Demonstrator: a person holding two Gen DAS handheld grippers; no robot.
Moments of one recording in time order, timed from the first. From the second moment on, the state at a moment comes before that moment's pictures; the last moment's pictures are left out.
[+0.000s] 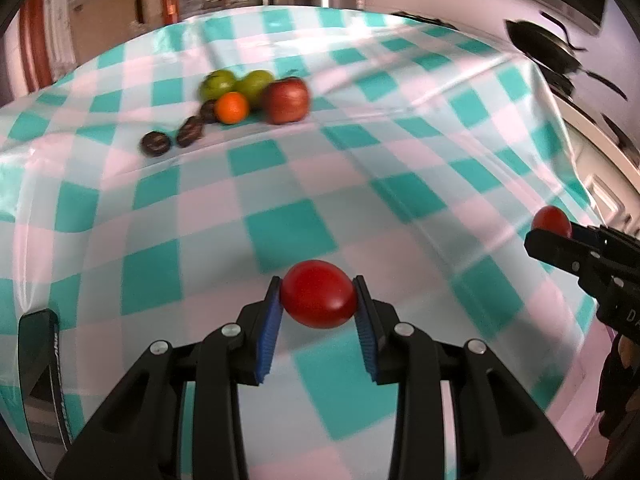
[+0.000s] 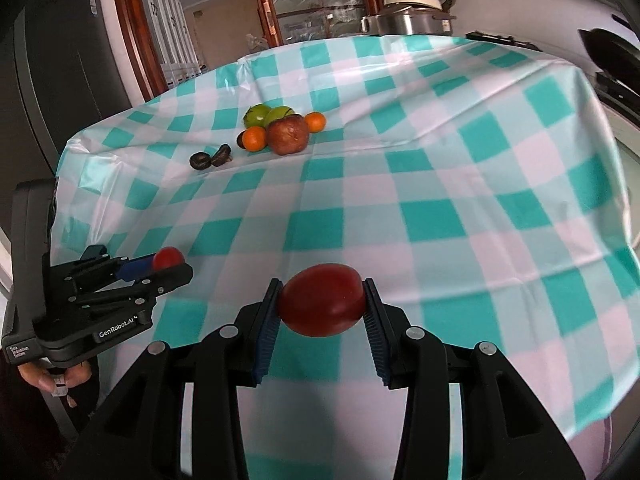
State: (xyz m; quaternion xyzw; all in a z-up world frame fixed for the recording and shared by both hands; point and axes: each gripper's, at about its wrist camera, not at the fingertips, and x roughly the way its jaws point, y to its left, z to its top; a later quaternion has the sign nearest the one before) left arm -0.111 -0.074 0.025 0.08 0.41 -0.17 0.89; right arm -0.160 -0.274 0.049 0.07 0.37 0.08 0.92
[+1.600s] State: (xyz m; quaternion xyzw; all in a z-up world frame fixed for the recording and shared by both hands) left arm -0.294 -0.400 -0.173 0.41 0.52 -0.46 0.59; right arm -0.310 -0.522 -0.156 0.21 0.56 -0.23 0.77
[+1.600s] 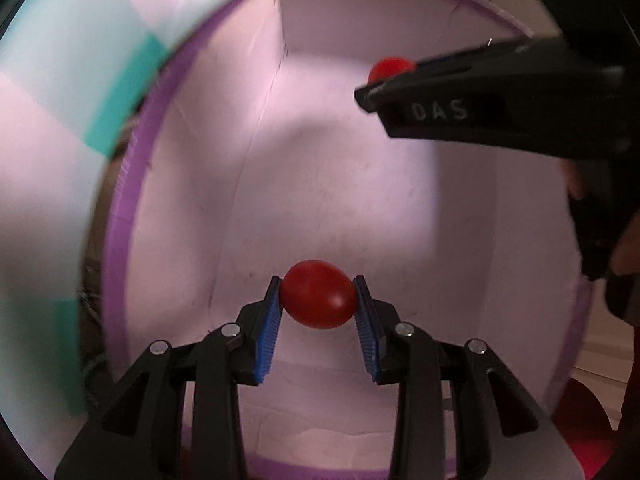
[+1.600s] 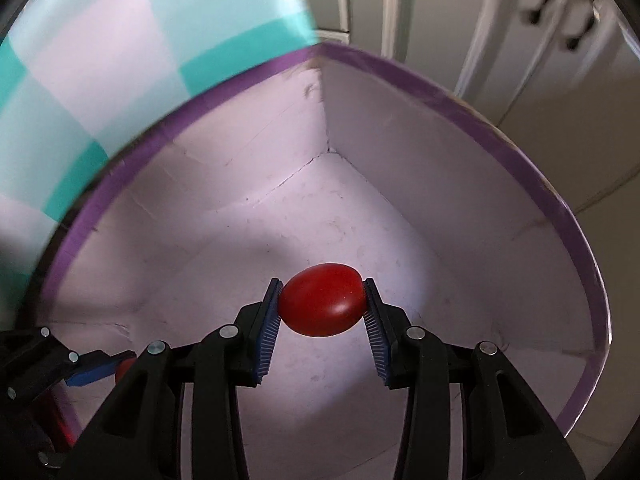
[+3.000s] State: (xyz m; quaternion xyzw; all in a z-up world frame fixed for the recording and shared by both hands) left arm 0.013 0.023 0.041 -0.14 0.34 -0.03 0.93; right arm -0.101 -0.287 0.030 0.10 0.38 -0.02 0.92
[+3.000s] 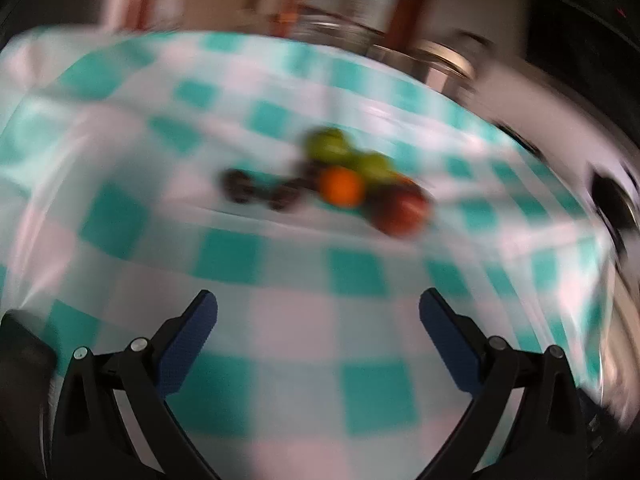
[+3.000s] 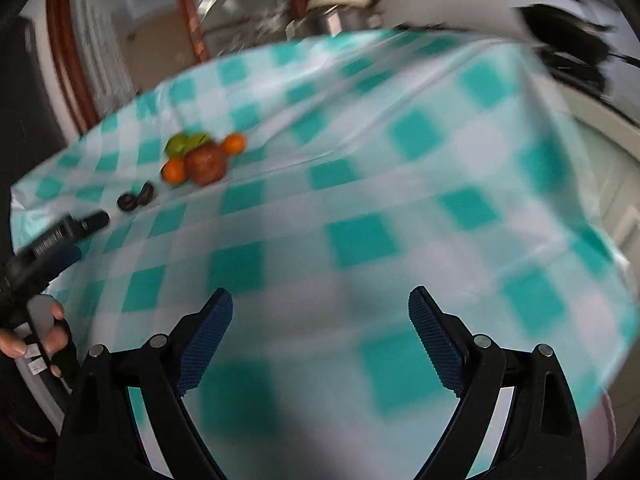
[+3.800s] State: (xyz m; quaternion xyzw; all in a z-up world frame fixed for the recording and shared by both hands) left arm 0.037 0.083 0.012 -0.20 0.40 0.05 0.89; right arm 0.158 -0.163 0.003 0.02 0.45 0.05 0.89
